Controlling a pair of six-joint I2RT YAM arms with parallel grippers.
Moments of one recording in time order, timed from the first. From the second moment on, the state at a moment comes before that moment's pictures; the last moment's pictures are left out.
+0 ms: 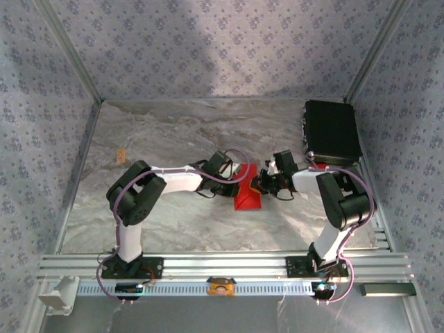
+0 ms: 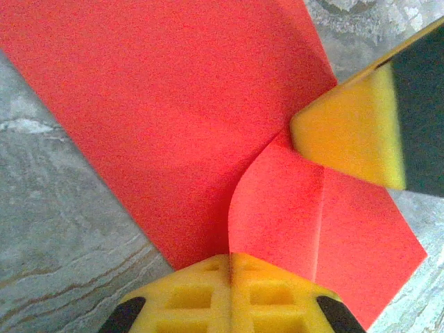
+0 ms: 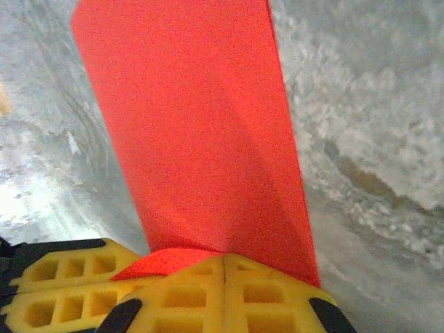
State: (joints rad) left arm -0.81 1.92 1.09 -0.16 0.34 -0.45; right arm 0.31 1.71 0.69 0.01 -0.62 0.76
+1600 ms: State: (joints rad) left arm -0.81 1.92 1.10 -0.18 0.35 -0.45; right arm 0.38 1.67 0.66 0.04 -0.69 0.77
